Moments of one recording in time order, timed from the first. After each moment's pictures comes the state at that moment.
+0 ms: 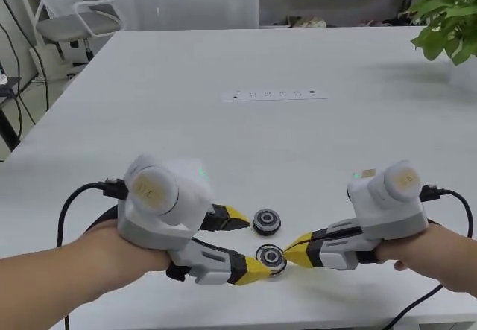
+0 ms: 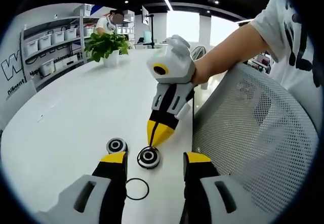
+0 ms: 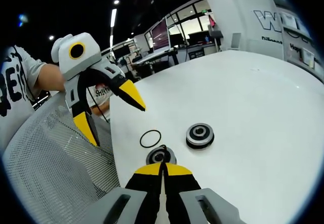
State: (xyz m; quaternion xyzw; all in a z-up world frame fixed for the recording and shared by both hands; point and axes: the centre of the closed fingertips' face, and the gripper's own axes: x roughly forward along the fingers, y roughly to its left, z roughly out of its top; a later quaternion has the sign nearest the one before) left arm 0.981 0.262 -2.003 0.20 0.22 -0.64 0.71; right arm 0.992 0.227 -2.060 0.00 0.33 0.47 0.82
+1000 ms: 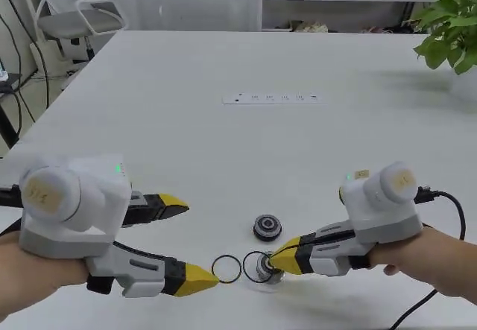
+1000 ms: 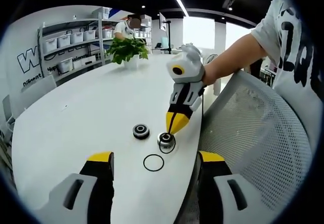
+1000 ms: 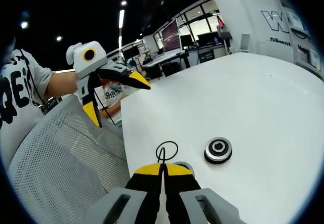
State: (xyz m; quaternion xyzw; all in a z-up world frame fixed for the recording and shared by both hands) left arm 0.996 0.333 -1.984 0.18 0.21 -0.59 0.76; right arm 0.987 0.258 -2.040 0.01 0.32 0.51 0.80
